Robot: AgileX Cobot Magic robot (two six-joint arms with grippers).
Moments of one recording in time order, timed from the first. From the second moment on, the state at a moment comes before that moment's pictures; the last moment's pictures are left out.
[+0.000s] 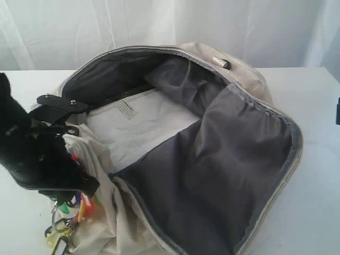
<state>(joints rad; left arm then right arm) -0.65 1.37 -0.90 -0.02 0.91 -0.17 0.09 0.78 -0.69 0.50 0.64 -0.44</state>
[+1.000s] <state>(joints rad) -0.65 1.46 -1.10 -0.06 1.20 -0.07 0.09 0.78 -0.69 0.51 0.64 -0.44</state>
